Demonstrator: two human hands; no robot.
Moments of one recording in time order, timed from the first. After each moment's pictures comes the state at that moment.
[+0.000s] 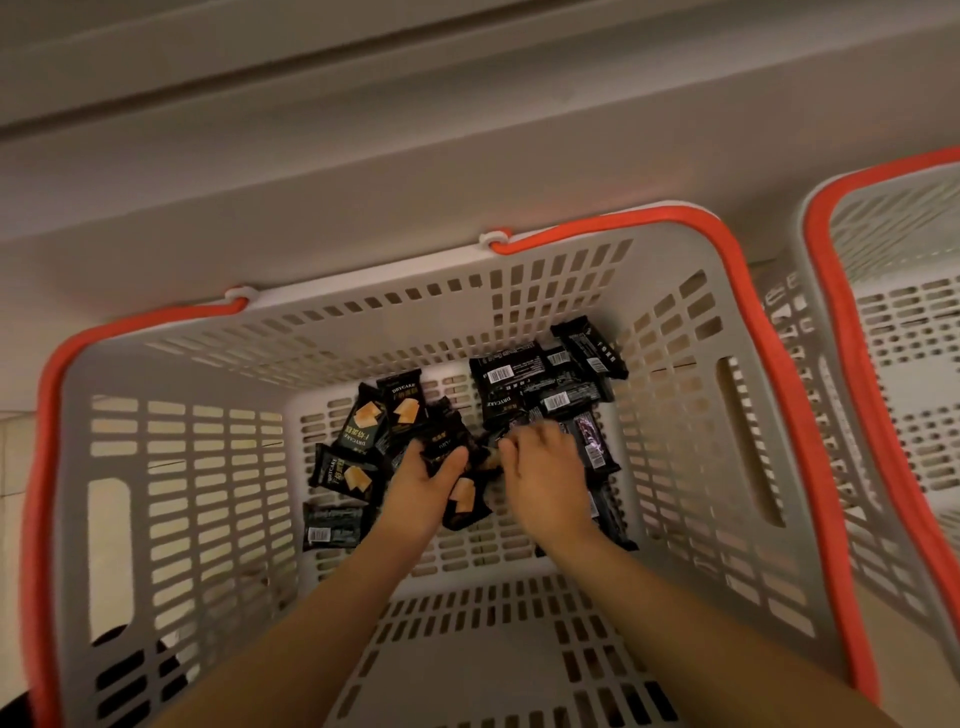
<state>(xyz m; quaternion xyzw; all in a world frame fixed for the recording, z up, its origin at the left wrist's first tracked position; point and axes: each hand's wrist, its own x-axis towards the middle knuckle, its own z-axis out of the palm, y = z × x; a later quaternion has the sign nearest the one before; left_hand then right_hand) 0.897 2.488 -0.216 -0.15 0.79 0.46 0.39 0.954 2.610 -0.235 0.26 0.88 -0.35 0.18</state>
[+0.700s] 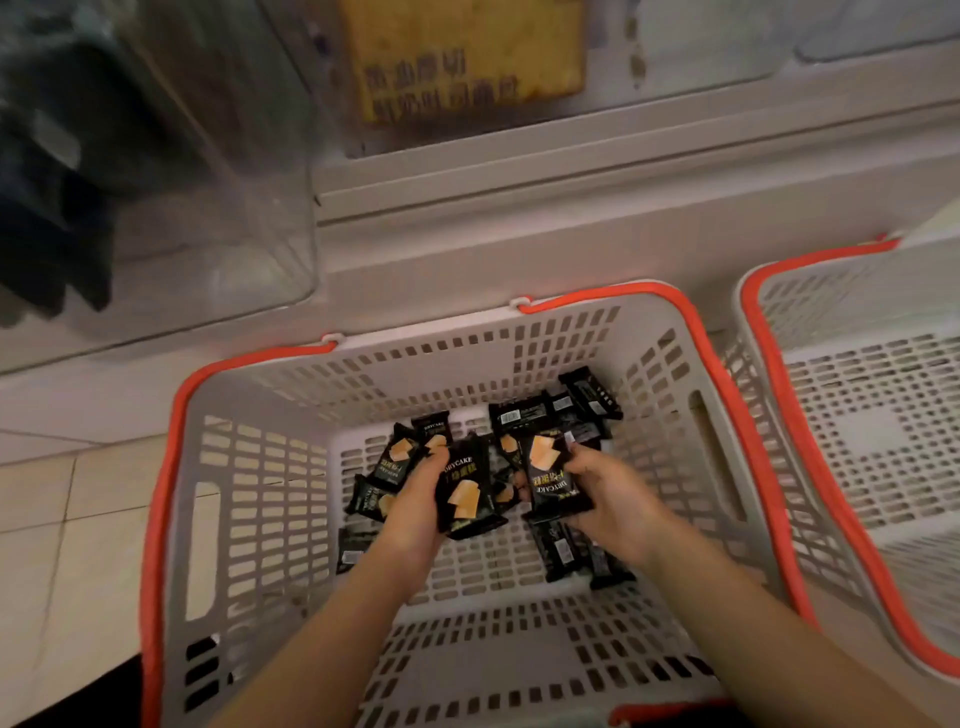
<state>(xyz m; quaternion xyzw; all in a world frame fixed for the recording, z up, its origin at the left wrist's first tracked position) 0.893 2.471 -0.151 -0.28 0.56 0.64 0.43 0.961 2.649 -0.143 0.41 0.33 -0.84 0.17</state>
